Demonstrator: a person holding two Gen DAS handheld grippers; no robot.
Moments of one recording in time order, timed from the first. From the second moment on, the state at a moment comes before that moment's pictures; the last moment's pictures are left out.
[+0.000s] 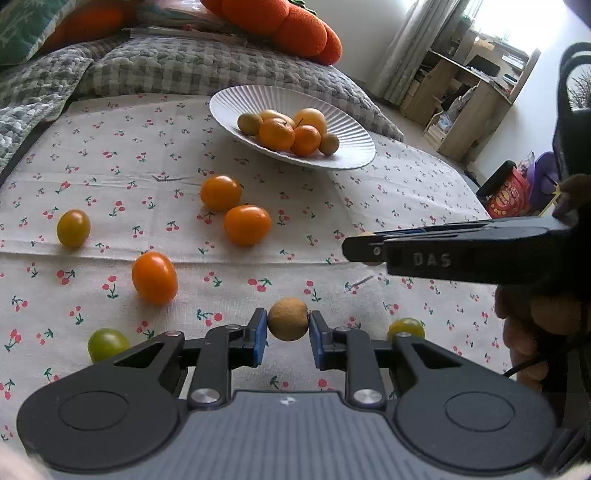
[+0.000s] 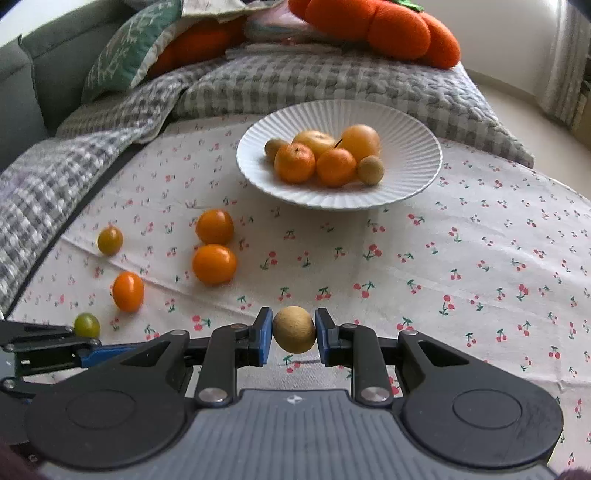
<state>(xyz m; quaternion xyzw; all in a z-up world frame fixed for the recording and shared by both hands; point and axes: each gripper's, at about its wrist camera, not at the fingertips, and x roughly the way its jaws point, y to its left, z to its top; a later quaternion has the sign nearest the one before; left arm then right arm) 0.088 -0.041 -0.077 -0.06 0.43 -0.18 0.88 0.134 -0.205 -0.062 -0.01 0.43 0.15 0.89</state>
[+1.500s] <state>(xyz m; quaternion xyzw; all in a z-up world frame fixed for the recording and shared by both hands) 0.262 -0.045 -0.012 -0.07 0.35 -0.13 0.92 0.279 -0.273 -0.014 0.16 0.35 0.11 0.92</state>
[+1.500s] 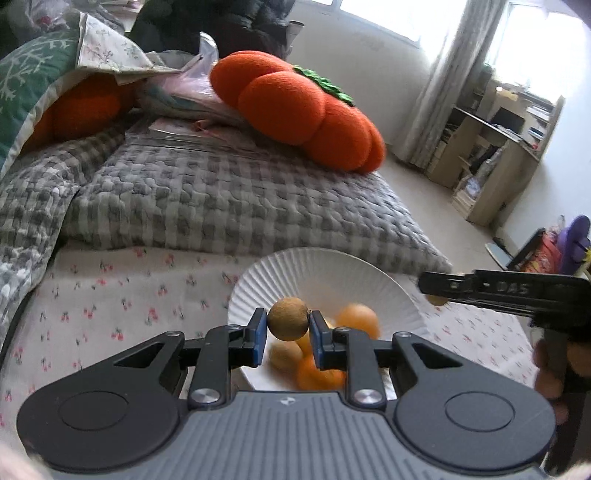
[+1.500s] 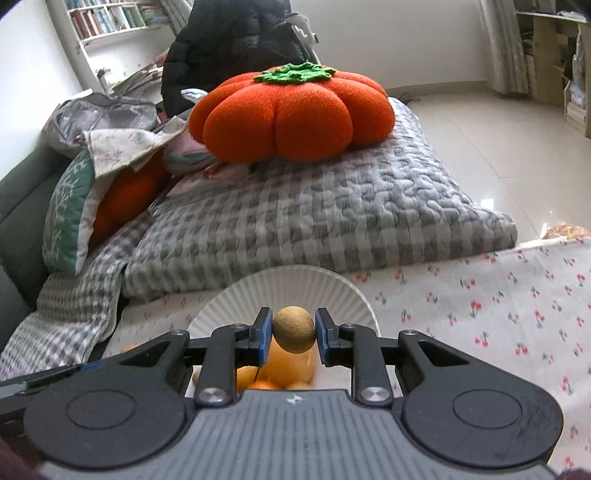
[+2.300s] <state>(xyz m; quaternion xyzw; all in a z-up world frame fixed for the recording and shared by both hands) 0.329 -0.031 -0.055 -0.17 0.38 -0.15 0.90 0.331 -0.265 -0.058 0.20 0.36 0.11 0.90</state>
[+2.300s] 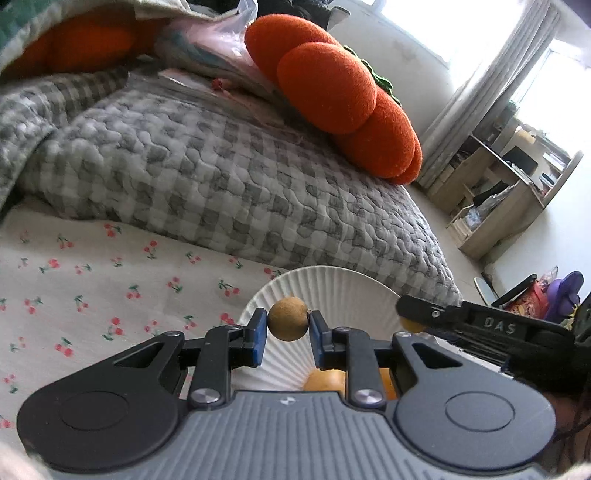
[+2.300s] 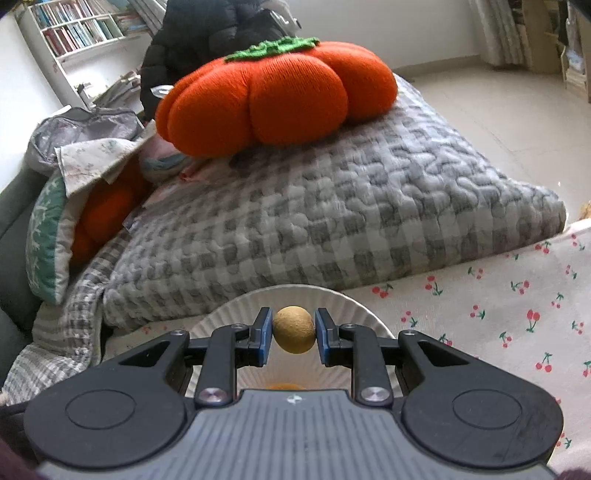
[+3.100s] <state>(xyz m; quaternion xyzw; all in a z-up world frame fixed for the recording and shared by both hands) 0.324 -0.037 -0.065 -0.17 0.39 -0.17 0.89 0.328 -0.250 -0.063 0.17 0.39 0.15 0.89</state>
